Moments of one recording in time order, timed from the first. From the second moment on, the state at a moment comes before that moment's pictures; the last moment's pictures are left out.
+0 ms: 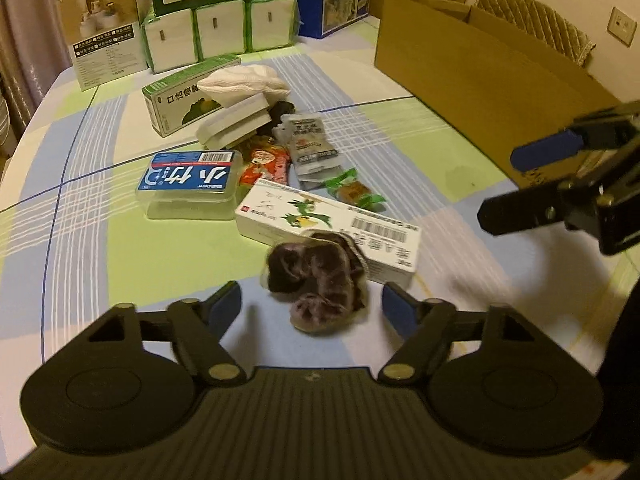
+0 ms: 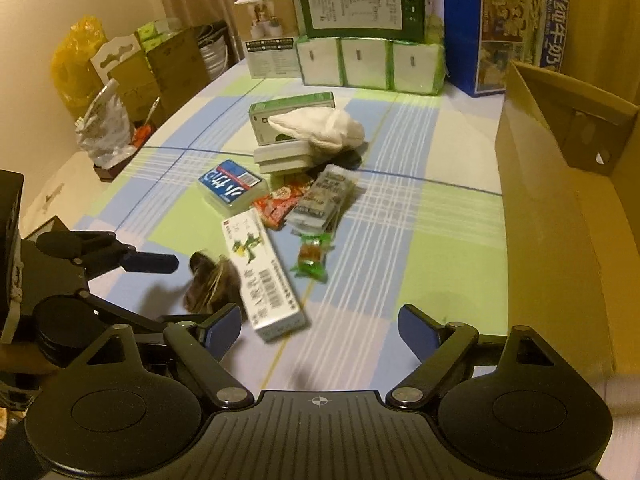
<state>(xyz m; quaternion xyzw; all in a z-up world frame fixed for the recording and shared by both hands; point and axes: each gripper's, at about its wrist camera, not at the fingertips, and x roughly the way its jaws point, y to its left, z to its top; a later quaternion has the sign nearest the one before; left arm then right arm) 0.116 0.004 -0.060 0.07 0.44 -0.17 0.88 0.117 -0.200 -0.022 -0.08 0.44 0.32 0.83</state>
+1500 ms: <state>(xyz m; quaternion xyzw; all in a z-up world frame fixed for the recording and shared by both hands) 0.102 0.037 0.000 0.06 0.40 -0.12 0.91 0.098 -0.142 -0.019 -0.17 0.36 0.37 0.84</state>
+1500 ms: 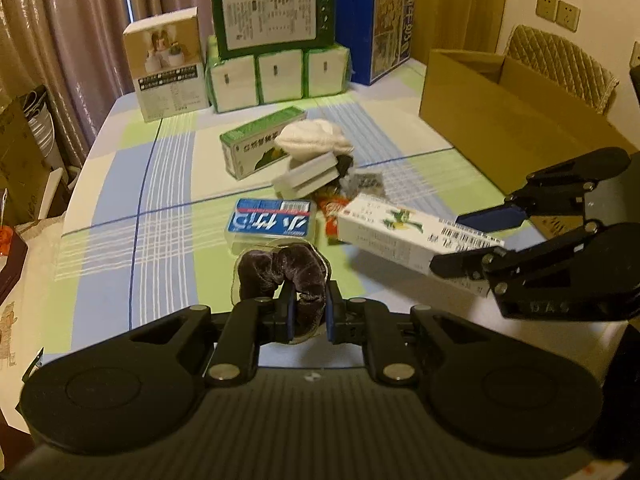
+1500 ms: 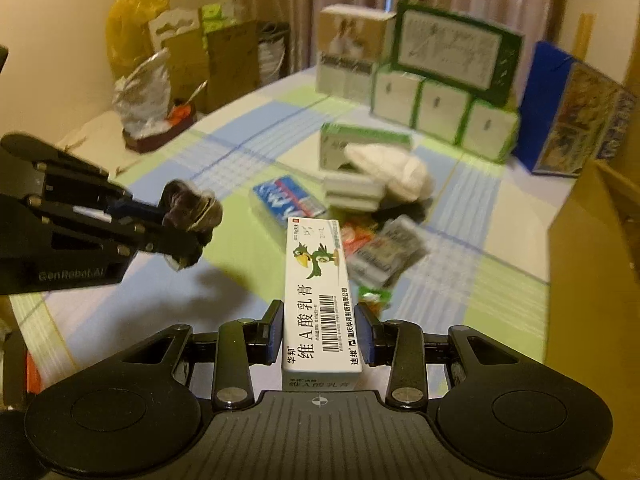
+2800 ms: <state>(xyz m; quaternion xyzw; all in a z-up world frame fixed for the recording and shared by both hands) 0.194 -0.266 0.049 0.13 0.34 -0.28 0.89 0.180 -0.443 0.042 0.00 0.37 0.12 0.92</state>
